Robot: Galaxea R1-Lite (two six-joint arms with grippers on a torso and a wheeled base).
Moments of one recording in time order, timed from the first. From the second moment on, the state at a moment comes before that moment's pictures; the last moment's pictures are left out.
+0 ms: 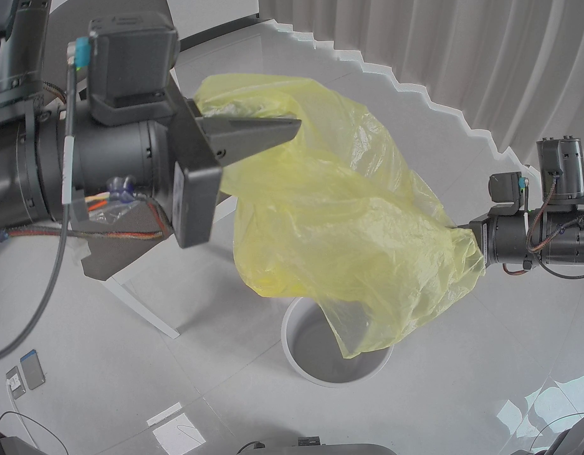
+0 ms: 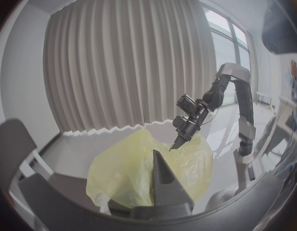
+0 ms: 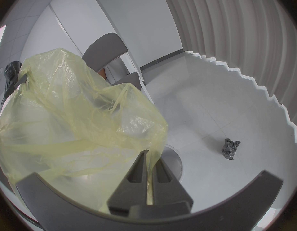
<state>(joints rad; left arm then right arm) -0.81 1.39 -1.25 -0.02 -0.16 0.46 0.40 1.52 -0.94 -0.13 0.26 0.10</state>
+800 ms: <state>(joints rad) -0.79 1.47 -0.85 -0.30 -0.07 0.04 0.41 1.51 -0.79 -0.26 -0.02 0.08</state>
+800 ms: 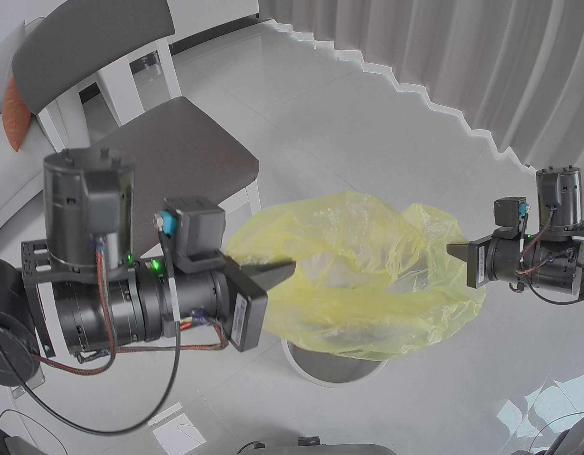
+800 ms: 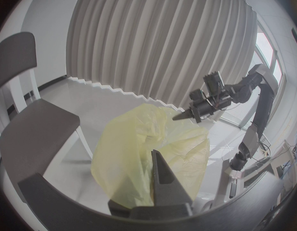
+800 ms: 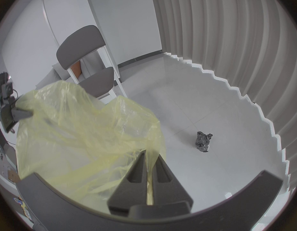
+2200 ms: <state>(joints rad) -0.79 1.94 -0.55 -0.87 -0.12 -0.07 0.39 1.92 -0.63 -0.55 -0.02 0.07</state>
